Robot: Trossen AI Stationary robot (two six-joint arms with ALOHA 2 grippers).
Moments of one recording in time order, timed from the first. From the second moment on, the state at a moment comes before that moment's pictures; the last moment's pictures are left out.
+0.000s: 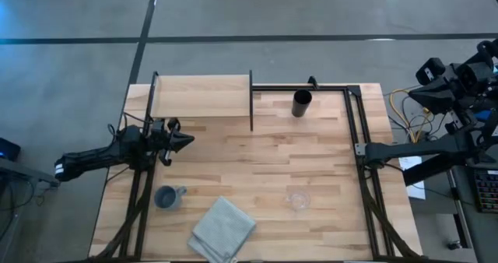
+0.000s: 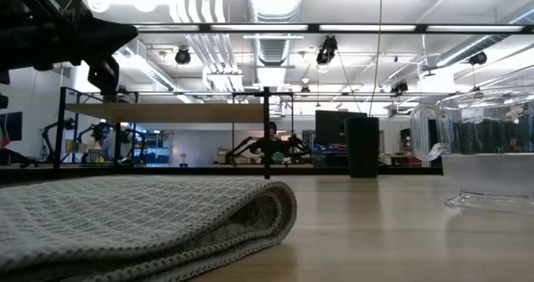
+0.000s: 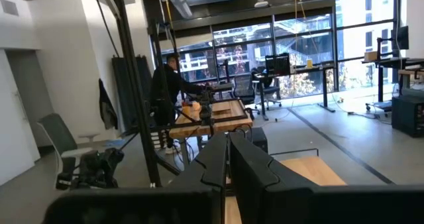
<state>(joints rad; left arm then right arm) 0.24 0.08 0.00 0.23 0.18 -0.39 -0.10 0.66 1.70 -0.89 -0.16 0.16</state>
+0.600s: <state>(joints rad) 0.24 0.08 0.00 0.23 0.18 -0.39 -0.10 0.67 1.70 -0.82 -0.16 0.12</state>
